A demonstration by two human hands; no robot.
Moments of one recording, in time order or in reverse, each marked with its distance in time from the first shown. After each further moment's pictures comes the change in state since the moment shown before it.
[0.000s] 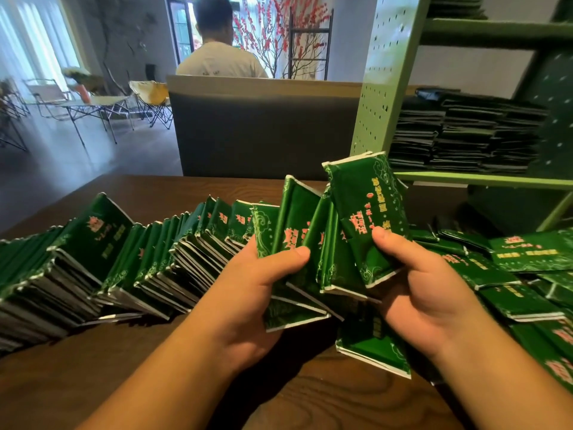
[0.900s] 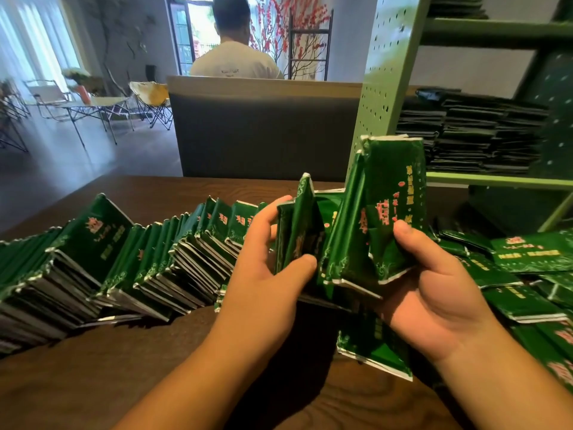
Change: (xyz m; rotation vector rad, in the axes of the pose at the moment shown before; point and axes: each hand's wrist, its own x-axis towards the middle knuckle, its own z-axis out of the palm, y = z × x) left_hand 0.001 -0.016 0.006 0.453 0.086 0.493; right_hand -0.004 -0.001 -0.014 0.187 -0.188 0.035
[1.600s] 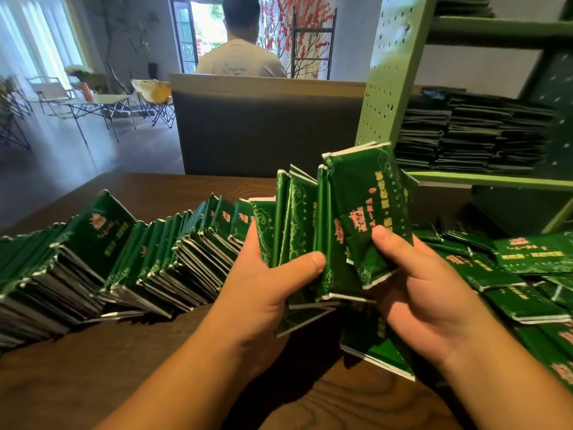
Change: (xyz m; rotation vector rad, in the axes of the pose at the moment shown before) left_hand -0.003 0.007 -0.006 -0.336 -0.039 -0.237; right_hand 0.002 0.006 0.014 -0.284 0.175 -0.055
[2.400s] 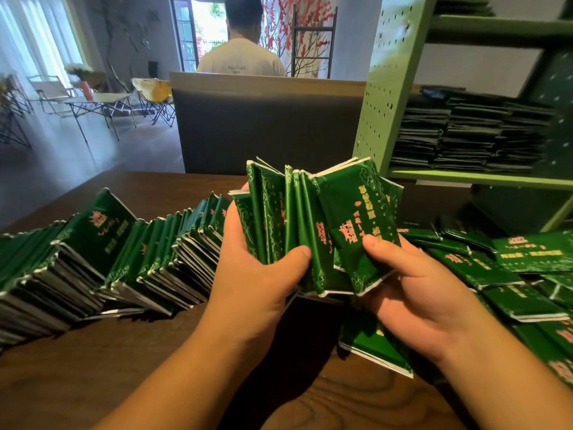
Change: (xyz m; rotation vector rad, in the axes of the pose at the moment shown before) left_hand 0.004 -0.001 0.000 0.113 0.149 0.247; right_hand 0.006 0.002 -0.006 0.118 -0.023 0.109
